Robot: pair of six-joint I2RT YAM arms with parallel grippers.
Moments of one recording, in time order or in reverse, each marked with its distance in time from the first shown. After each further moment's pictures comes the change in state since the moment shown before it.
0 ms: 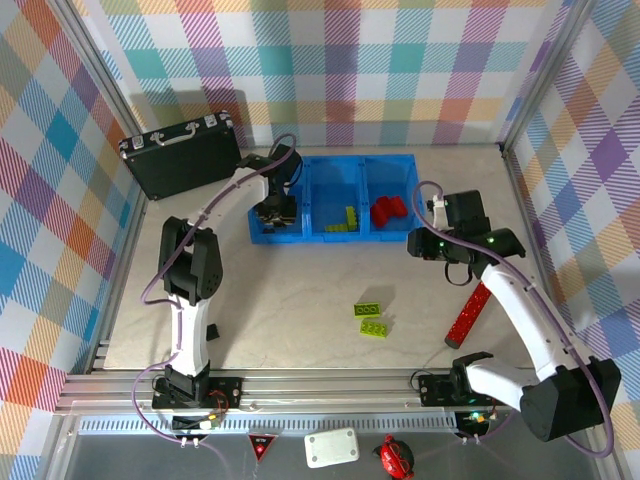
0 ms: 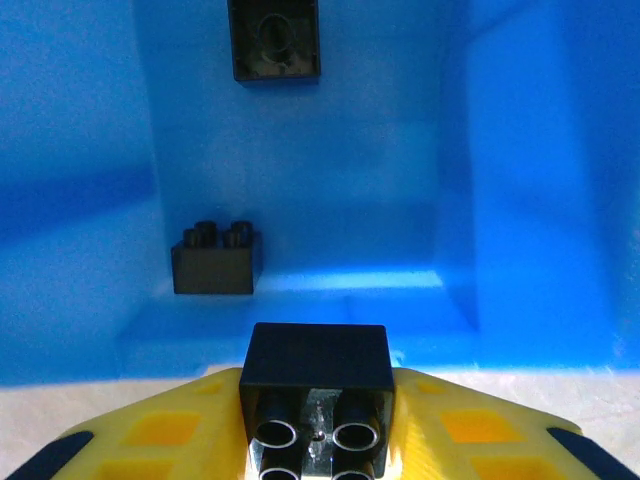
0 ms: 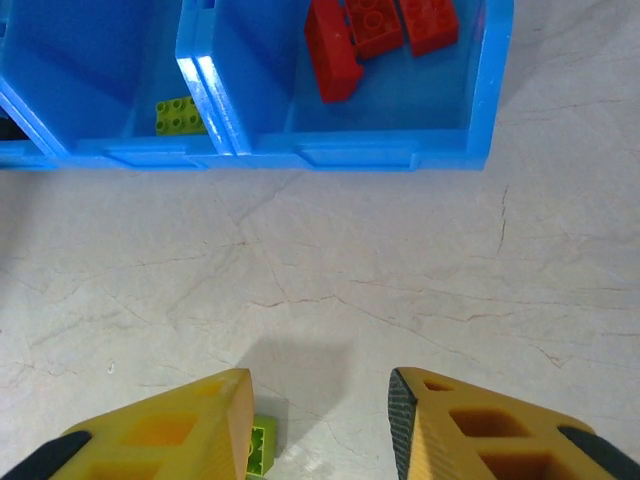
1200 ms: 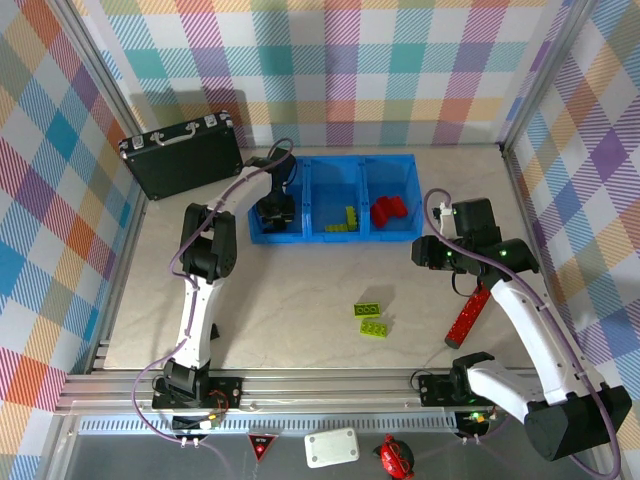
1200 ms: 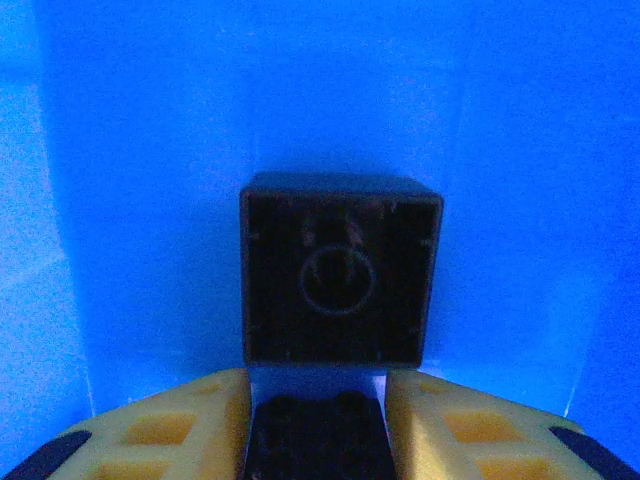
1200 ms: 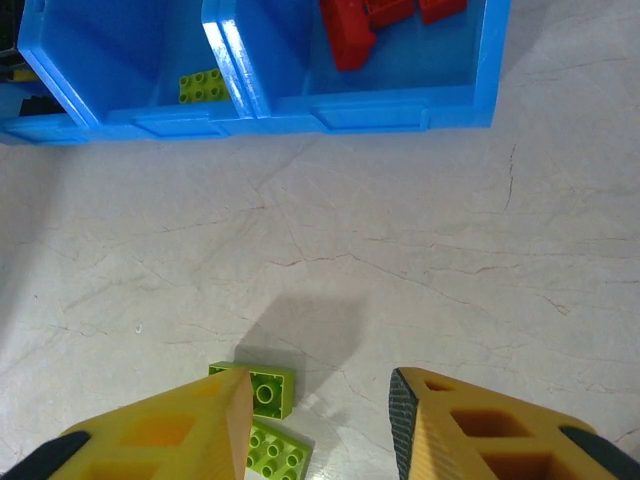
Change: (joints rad) left arm 0.087 0.288 0.183 0.081 0.050 0.000; right arm 0.000 -0.096 0.000 -0.097 -0.030 0.019
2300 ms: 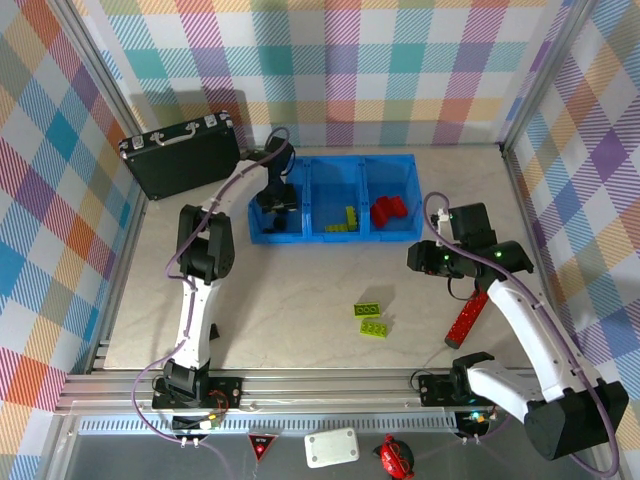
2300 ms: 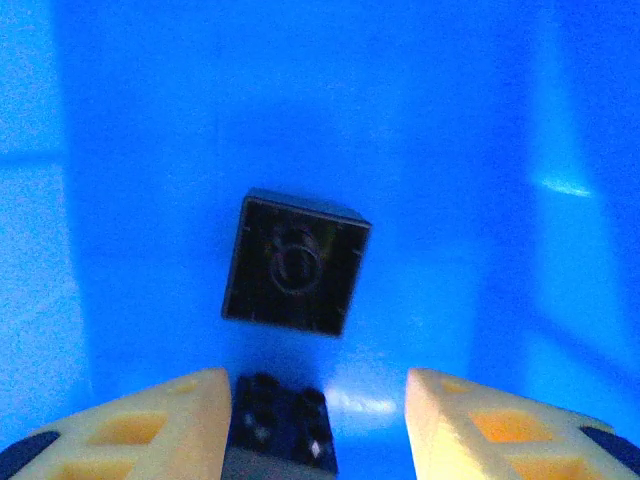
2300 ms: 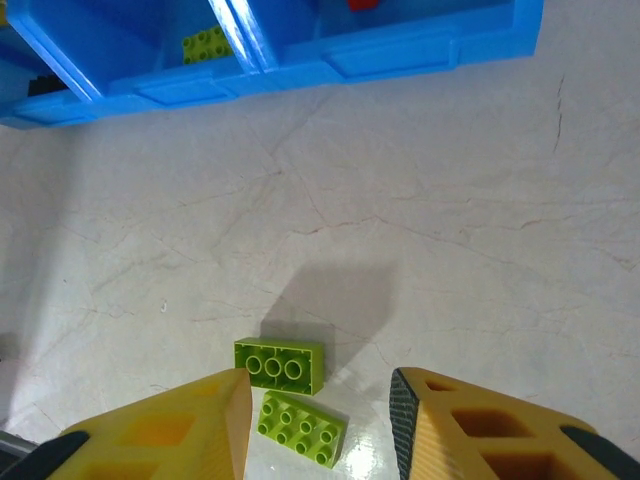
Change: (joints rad) left arm 0.005 -0.057 0.053 -0.003 0.051 0.000; right arm 0.000 0.011 -0.058 0.009 -0.072 0.084
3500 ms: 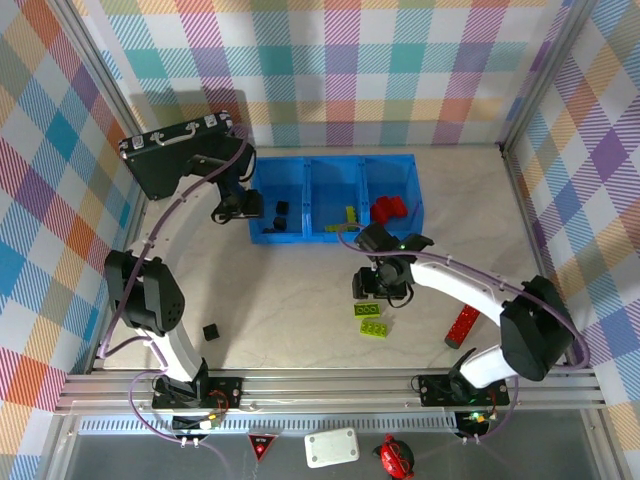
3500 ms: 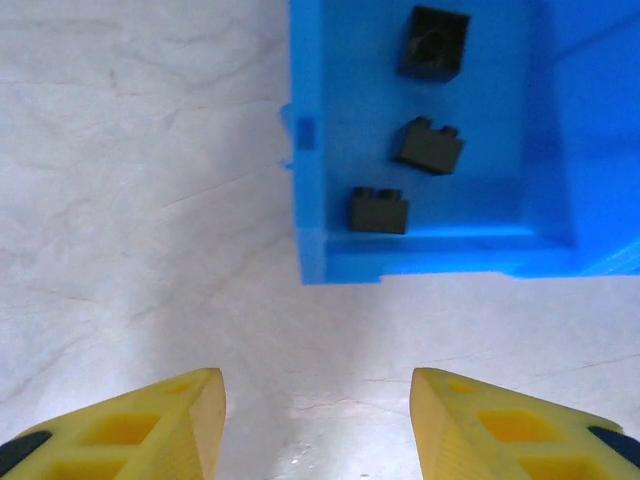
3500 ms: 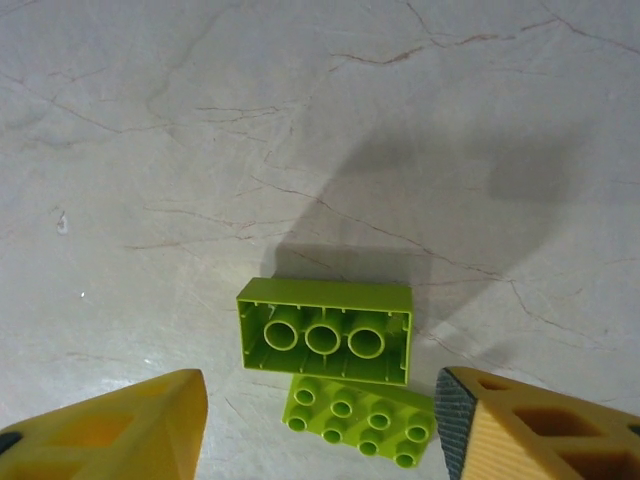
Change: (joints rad) left arm 0.057 -0.601 -0.485 -0.051 -0.103 0.153; right arm 0.491 0.455 0.028 0.063 0.201 0.335
